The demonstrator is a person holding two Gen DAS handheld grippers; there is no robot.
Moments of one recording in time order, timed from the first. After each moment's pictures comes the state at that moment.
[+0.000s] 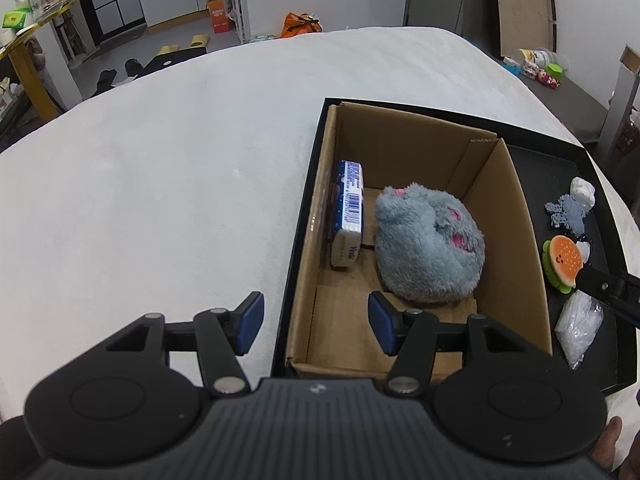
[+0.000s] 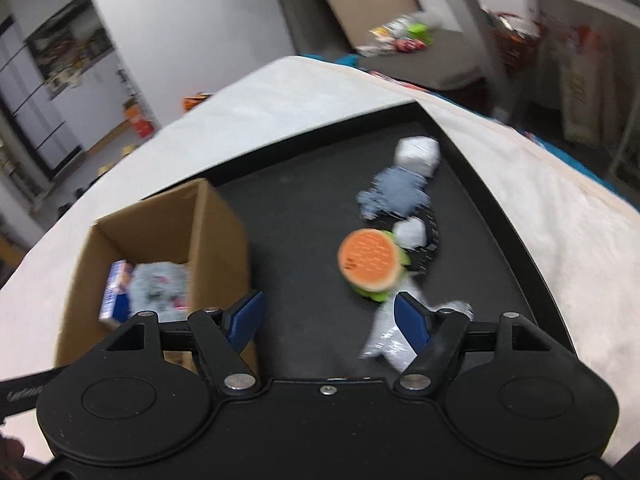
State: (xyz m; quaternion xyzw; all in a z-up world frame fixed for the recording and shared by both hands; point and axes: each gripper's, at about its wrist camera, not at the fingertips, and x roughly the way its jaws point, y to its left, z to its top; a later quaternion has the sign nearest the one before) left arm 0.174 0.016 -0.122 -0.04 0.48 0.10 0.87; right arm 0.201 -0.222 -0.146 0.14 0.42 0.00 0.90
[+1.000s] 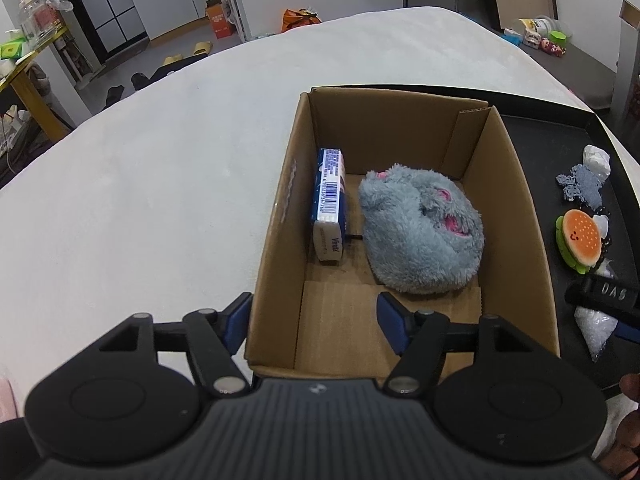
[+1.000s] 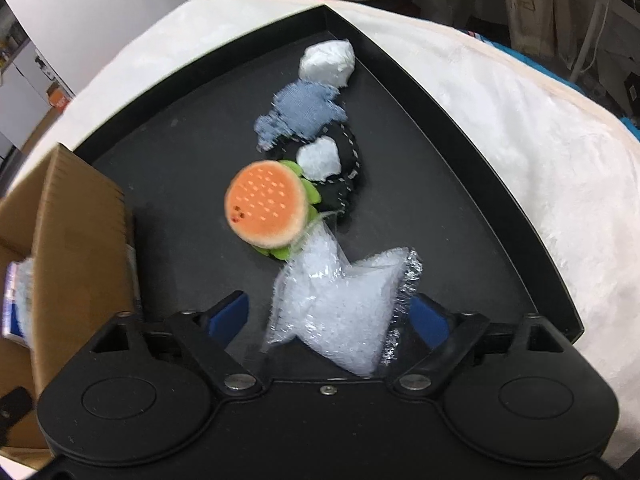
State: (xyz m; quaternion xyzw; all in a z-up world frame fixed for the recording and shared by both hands) left arm 0.184 -0.015 -0.134 0.02 0.49 0.12 0.86; right arm 0.229 -0.248 -0.213 0.17 0.51 -0.09 0.84
